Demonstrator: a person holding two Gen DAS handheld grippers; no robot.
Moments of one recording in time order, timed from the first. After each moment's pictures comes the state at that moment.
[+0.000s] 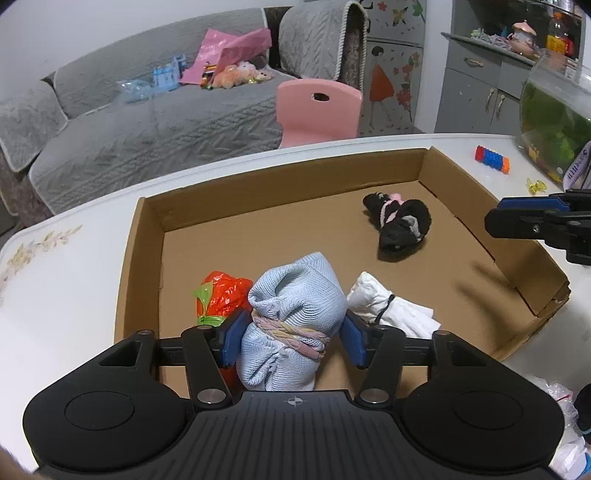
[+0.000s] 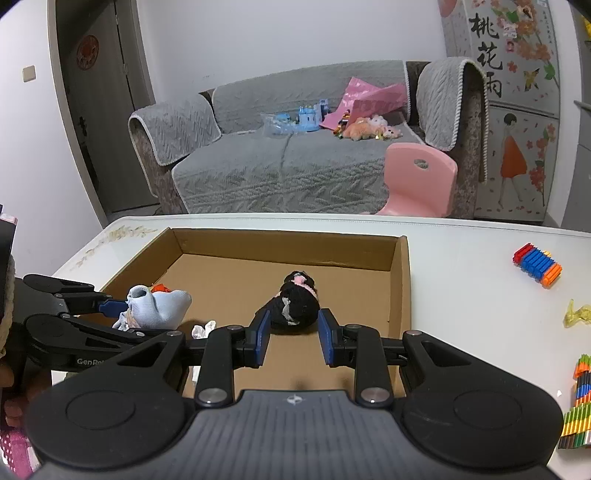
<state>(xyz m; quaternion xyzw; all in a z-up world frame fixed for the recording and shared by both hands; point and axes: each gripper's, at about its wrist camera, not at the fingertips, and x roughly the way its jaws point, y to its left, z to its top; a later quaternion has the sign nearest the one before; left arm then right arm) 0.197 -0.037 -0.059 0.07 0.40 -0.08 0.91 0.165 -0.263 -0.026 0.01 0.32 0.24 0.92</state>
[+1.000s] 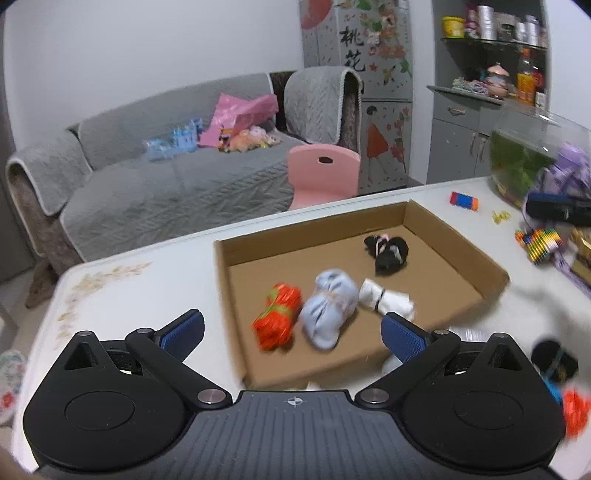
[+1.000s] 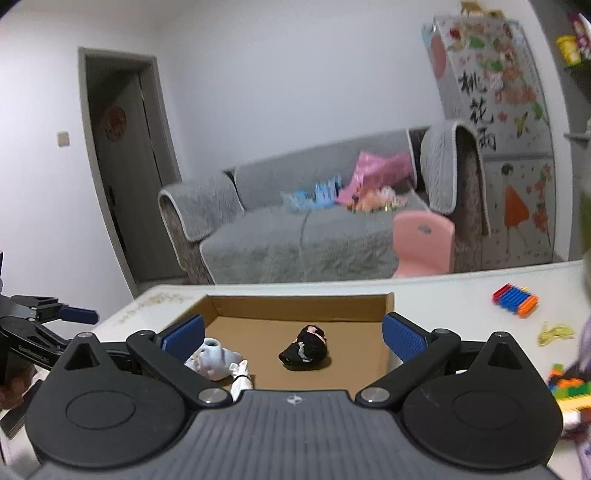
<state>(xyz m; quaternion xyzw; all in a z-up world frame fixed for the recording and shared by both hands) 0.070 0.018 0.011 0.10 0.30 -0.09 0.94 0.084 -0.322 0.002 0.07 0.17 0.27 0.94</state>
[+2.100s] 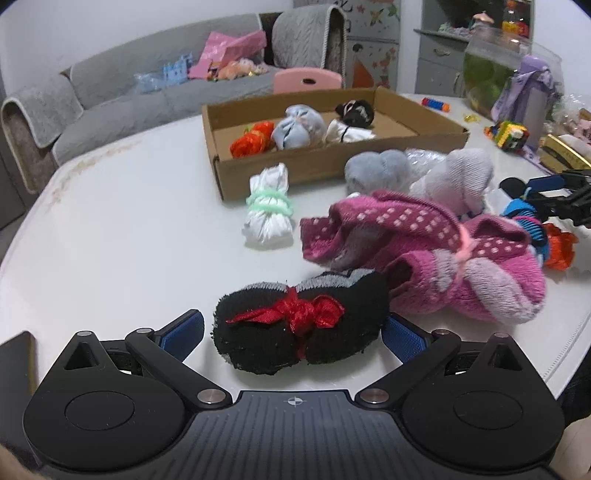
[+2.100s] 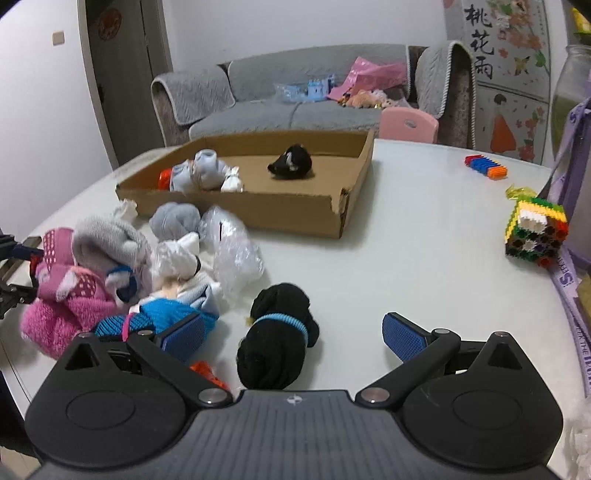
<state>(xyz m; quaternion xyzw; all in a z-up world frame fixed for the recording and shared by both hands) -0.021 0.025 -0.084 0.07 0.40 -0.10 0.91 0.061 -0.312 -0.071 -0.03 0.34 0.25 0.91</state>
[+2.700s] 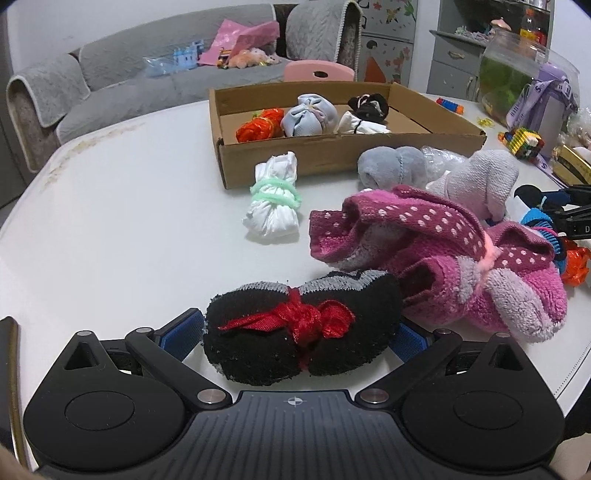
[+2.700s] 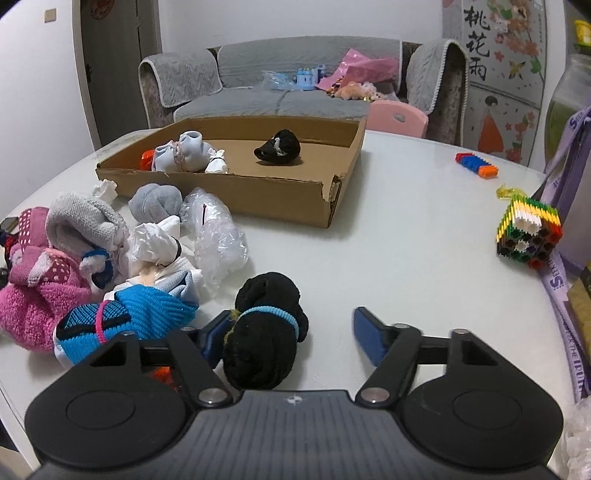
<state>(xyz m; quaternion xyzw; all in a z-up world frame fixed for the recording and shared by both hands) -0.010 0.026 -0.090 0.05 0.41 -0.09 0.91 0.049 -0.307 -0.079 -0.06 0.34 0.22 0.91</state>
